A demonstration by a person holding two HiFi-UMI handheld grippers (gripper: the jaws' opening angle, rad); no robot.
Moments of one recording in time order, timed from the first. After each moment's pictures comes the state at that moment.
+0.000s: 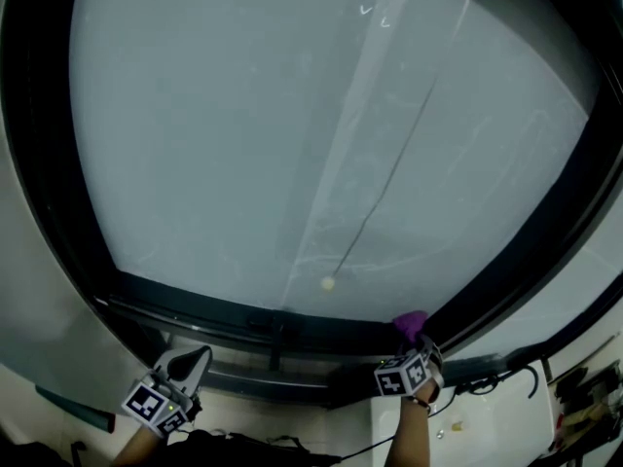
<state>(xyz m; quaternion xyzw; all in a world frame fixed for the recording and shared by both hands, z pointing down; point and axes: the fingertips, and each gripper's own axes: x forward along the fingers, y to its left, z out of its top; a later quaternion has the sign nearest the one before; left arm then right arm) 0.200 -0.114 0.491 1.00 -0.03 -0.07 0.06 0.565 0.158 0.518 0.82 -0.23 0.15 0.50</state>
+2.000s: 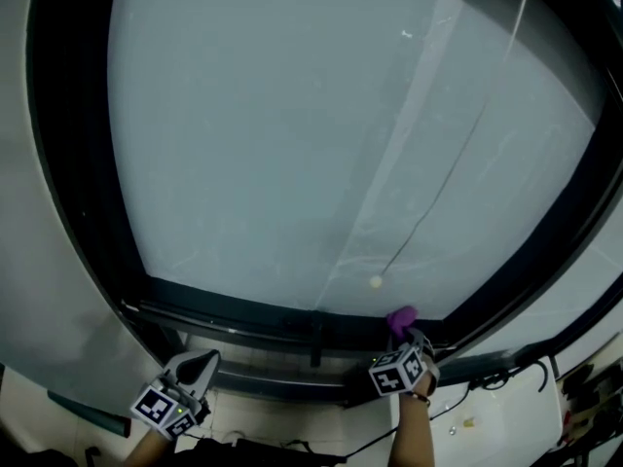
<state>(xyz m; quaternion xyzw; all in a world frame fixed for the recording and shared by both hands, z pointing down) 0.149 -0.146 0.495 1.00 -0.03 -0.07 0.06 0.494 0.075 0.522 0.80 -0.31 0.14 0.50</state>
